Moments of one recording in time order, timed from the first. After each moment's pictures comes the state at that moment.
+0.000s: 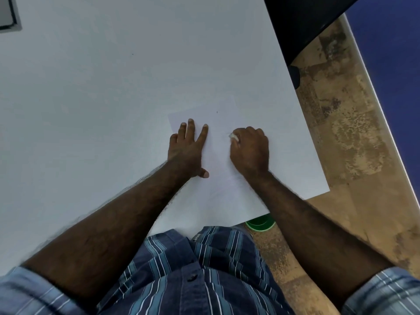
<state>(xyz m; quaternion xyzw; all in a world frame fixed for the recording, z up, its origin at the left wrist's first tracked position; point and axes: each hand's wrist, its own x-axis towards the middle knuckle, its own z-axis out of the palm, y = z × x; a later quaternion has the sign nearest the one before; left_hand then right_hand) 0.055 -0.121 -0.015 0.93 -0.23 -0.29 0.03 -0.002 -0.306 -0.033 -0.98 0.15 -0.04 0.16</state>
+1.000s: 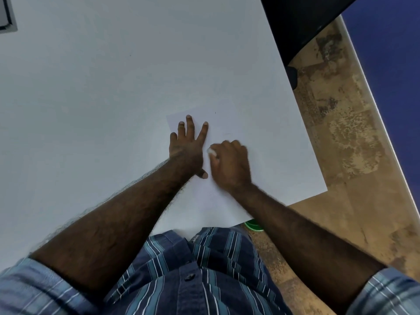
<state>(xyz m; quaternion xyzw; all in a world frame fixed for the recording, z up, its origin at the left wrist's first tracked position) 0.065 -0.133 -0.005 0.92 -0.23 -0.31 -0.03 -0.023 -0.263 -0.034 -0.98 0.07 0.00 0.18</state>
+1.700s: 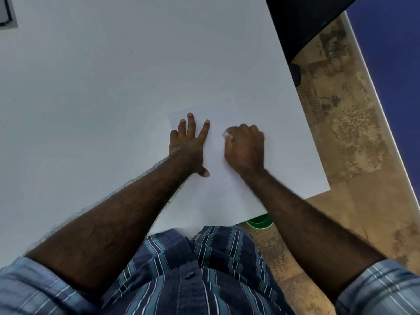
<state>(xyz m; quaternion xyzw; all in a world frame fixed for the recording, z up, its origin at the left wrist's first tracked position) 0.065 -0.130 -0.004 0.92 -0.24 -0.32 -0.02 0.005 -0.294 -0.039 -0.98 0.13 -0.04 0.12</state>
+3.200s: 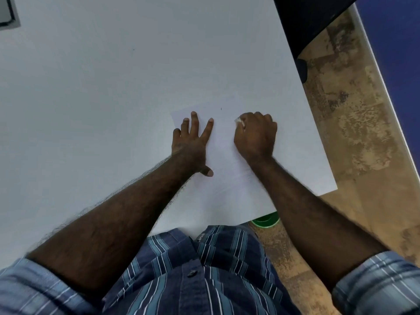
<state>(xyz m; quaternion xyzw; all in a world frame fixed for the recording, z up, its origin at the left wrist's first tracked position) 0.067 -0.128 -0.003 0.92 -0.24 -0.32 -0.02 0.029 -0.310 -0.042 -0.97 0.20 -0.08 0.12</state>
